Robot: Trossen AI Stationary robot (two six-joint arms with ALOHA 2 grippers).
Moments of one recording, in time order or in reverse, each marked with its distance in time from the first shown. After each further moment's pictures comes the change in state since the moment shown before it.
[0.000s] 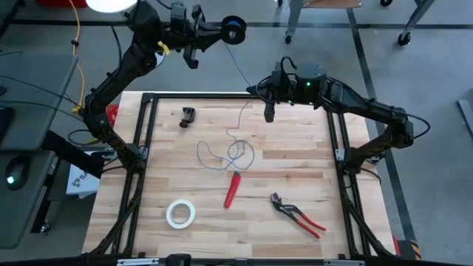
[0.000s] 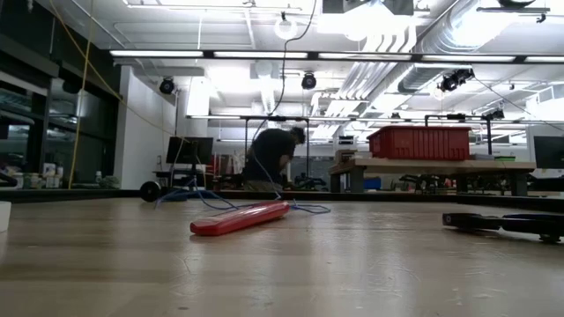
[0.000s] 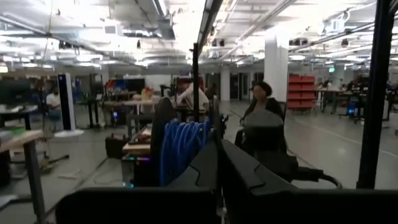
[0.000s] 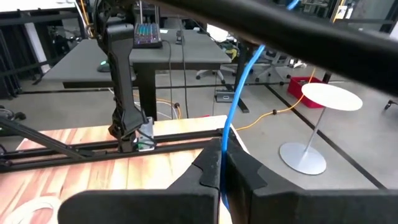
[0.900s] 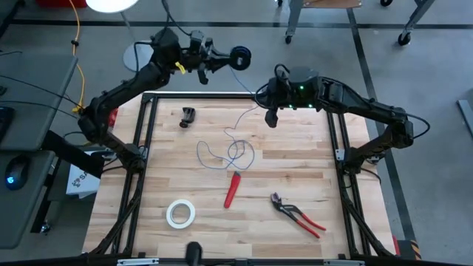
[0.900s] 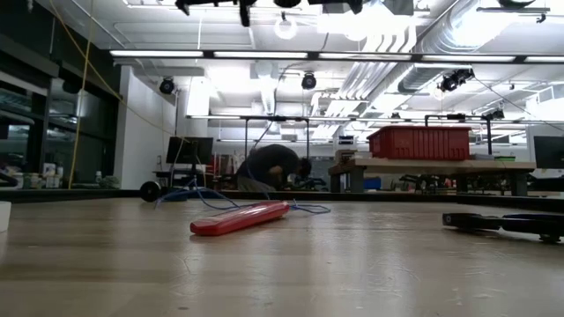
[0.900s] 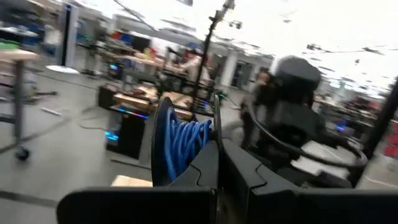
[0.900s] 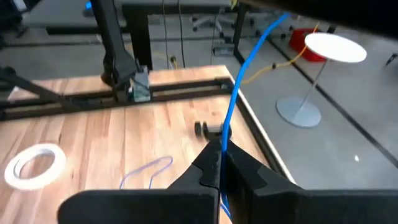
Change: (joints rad) left arm -0.003 -0.072 -0.426 0.215 -0.031 -0.178; right arm 0.000 0.001 0.000 -0.214 0.029 0.000
